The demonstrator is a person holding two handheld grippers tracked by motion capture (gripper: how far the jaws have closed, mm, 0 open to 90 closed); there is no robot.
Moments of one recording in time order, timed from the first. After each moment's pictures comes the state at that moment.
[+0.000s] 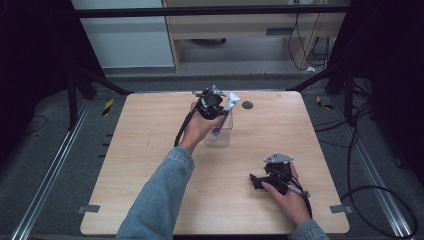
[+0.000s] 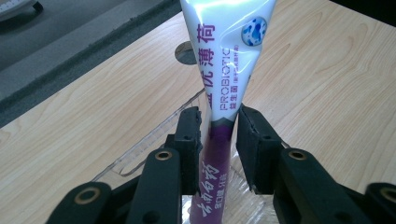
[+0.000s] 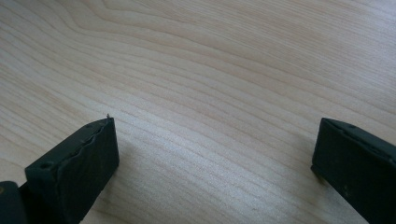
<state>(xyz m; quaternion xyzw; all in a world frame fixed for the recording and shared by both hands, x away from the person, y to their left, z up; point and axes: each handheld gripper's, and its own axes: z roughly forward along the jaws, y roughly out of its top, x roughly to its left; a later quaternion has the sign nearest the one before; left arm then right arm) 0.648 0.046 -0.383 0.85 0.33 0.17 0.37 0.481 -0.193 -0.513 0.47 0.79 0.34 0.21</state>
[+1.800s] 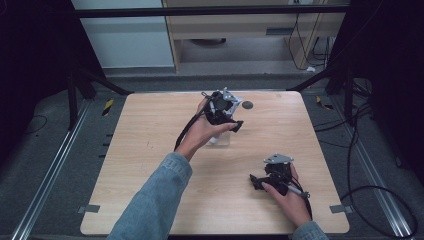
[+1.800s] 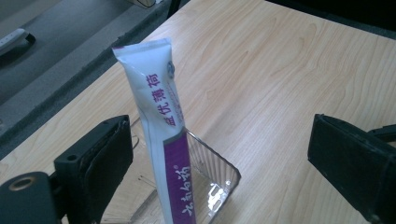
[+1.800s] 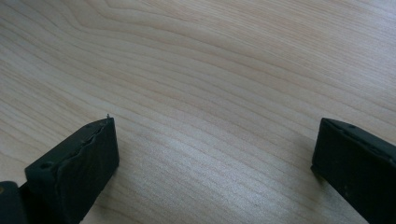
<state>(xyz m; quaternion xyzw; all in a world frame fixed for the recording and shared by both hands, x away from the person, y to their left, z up) 0.606 0.020 -0.357 0.88 0.25 0.19 0.36 0.480 -0.193 -0.513 0.46 0.79 0.34 0.21</state>
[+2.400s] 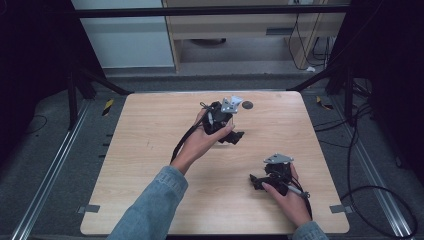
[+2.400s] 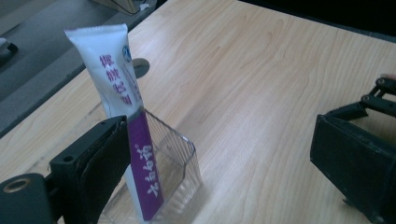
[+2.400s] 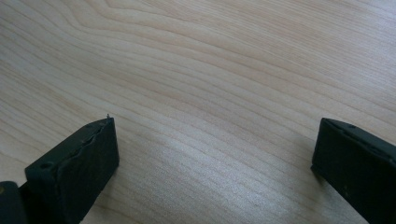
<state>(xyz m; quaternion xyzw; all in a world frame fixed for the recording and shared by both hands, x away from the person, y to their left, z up) 0.572 0.032 -0.364 0.88 0.24 0.18 0.38 0.479 -0.193 -0.513 0.47 0.79 0.34 0.20</state>
